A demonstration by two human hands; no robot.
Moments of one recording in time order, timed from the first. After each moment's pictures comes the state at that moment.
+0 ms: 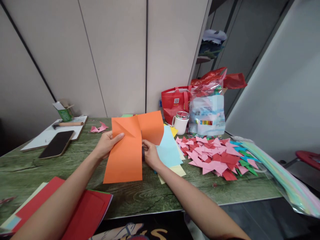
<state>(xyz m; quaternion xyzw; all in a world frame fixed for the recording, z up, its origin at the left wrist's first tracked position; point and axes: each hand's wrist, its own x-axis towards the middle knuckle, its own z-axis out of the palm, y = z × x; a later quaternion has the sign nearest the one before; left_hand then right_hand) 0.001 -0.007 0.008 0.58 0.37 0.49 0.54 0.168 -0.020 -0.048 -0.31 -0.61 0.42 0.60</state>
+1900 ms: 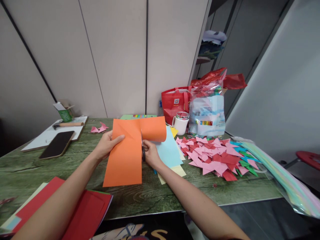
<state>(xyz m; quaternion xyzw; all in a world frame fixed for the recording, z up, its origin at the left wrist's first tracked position) 0.000 -0.010 0.012 0.61 0.37 0.48 0.52 0.171 -0.013 -0.054 -0.26 -0.60 0.45 0.60</state>
